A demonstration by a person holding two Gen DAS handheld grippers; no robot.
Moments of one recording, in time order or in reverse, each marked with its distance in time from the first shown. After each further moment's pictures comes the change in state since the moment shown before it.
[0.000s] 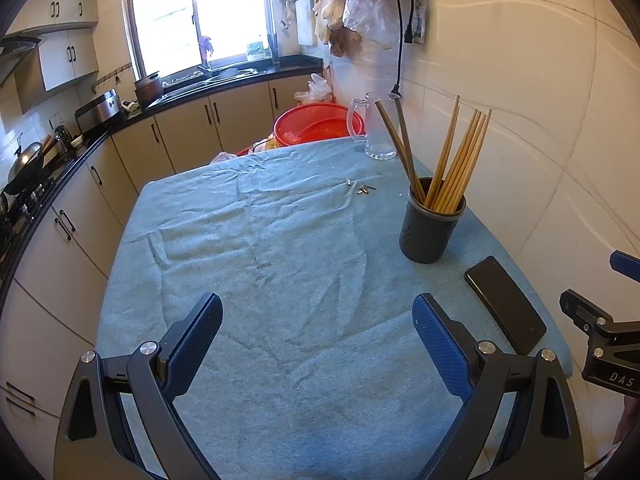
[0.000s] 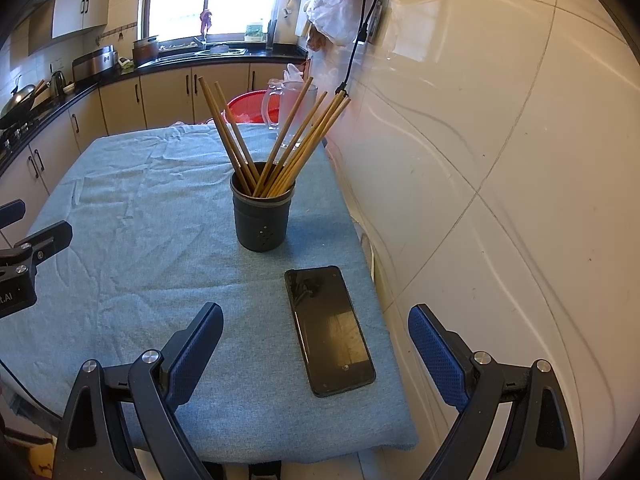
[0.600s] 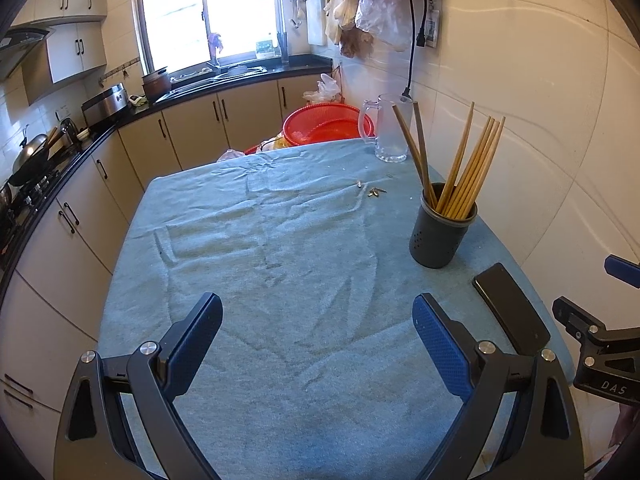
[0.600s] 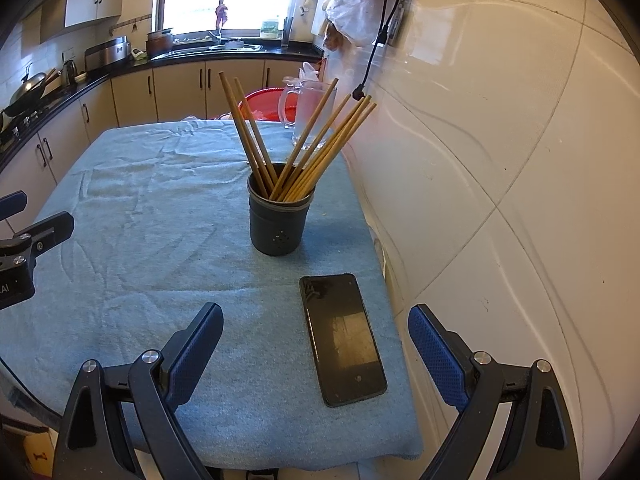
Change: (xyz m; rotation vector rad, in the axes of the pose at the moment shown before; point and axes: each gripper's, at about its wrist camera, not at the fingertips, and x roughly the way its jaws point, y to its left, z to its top) left arm 0.004 0.010 0.002 -0.028 0.002 0.014; right arm 0.008 0.014 0.008 -0.044 0.004 0.026
